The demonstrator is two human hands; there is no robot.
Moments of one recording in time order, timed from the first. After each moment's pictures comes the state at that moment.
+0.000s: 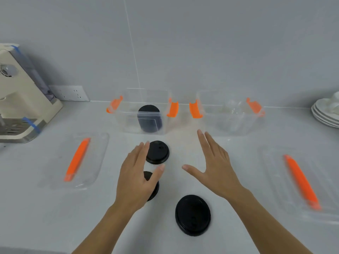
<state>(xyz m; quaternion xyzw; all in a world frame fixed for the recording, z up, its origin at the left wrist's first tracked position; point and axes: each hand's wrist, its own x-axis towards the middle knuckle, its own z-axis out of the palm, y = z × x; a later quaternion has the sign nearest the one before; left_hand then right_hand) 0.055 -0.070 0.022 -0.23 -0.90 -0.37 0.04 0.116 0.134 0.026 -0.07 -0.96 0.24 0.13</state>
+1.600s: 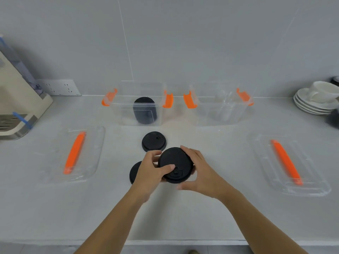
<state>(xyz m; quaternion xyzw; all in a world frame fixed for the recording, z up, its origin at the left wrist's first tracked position) 0.065 -0.056 0.010 -0.04 -0.71 -0.64 -0.27 0.143 0.101 0.001 -0.05 -0.86 0.50 -0.02</state>
